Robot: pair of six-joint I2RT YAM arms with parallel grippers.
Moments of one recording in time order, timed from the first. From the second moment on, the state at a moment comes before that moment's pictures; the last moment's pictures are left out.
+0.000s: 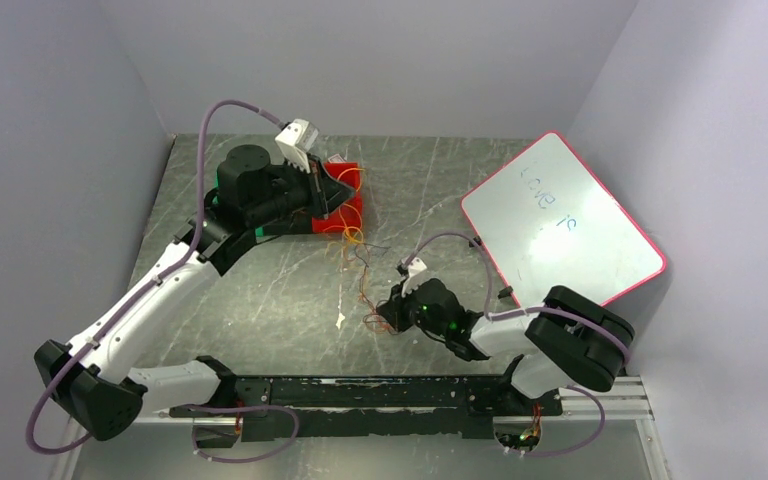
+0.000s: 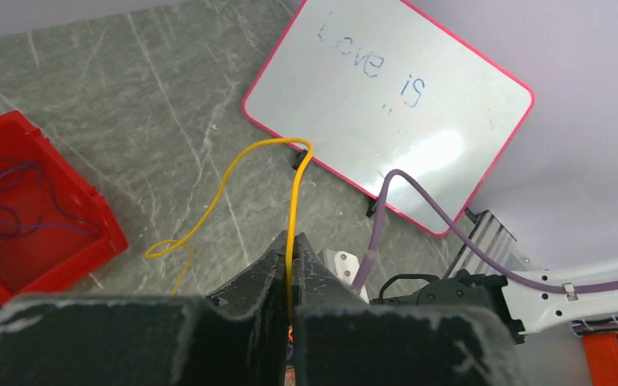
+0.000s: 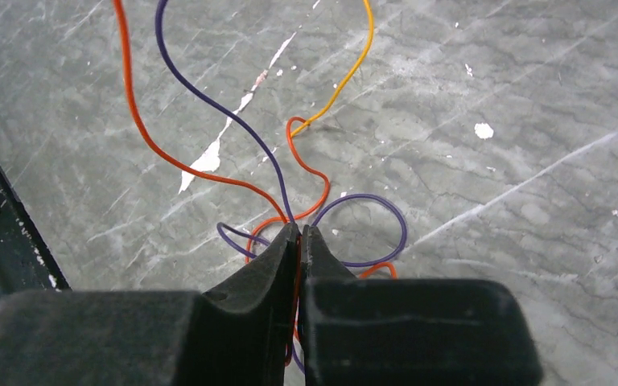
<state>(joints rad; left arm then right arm) -0.60 1.17 1.20 -0.19 0.29 -0.41 0.93 1.44 0.27 0.74 0.01 0.42</state>
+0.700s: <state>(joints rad) -0.54 1.26 1.48 -0.38 0.33 -0.29 0.94 1.10 0.20 0.59 0.04 0.43</state>
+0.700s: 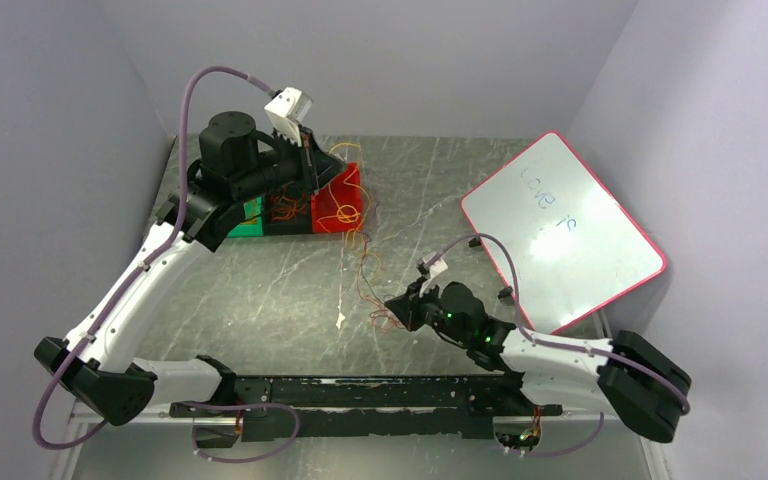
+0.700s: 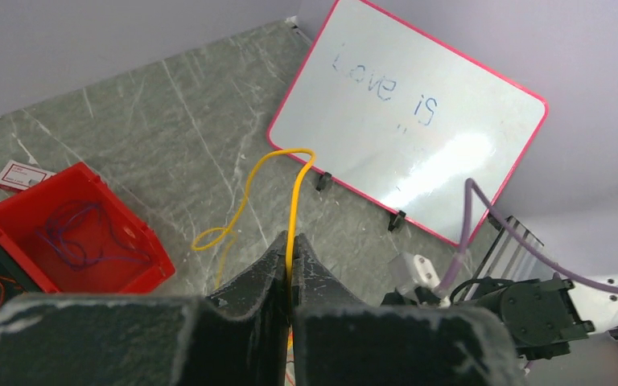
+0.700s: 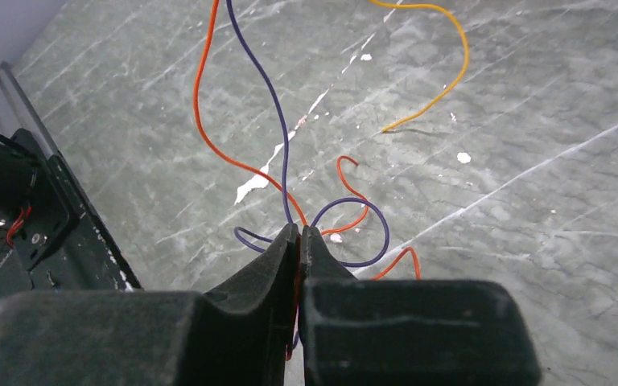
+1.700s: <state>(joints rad) -0.54 1.25 1.43 -0.37 0.39 -0.30 0.94 1.17 0.43 0.84 -0.01 0.00</state>
